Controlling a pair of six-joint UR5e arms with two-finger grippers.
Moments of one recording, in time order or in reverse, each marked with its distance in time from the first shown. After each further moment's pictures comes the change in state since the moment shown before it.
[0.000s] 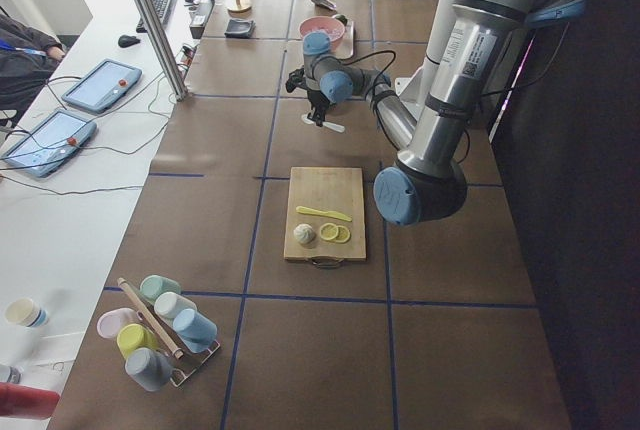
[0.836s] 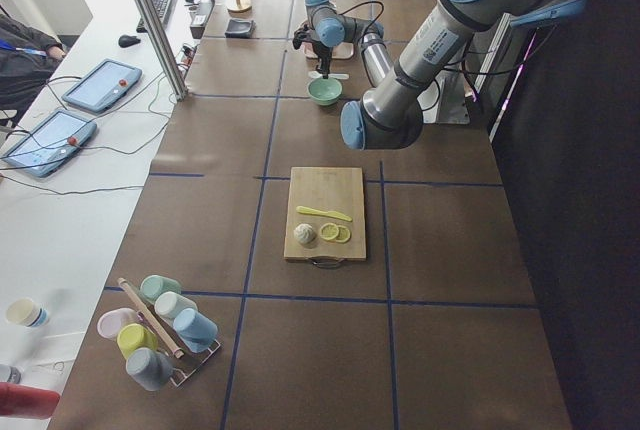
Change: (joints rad) left arm 0.125 -0.477 0.412 0.048 0.040 -0.242; right arm 0.000 0.002 -0.013 0.001 0.000 0.000
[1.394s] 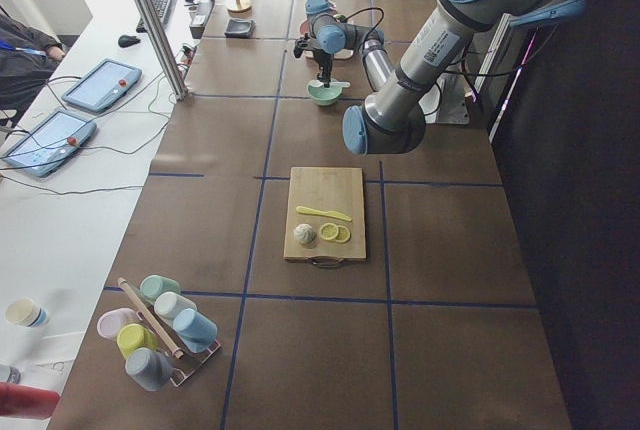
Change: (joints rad) left arm 0.003 0.051 -0.020 0.012 0.004 -0.002; right arm 0.000 0.001 -0.001 0.001 0.000 -0.001
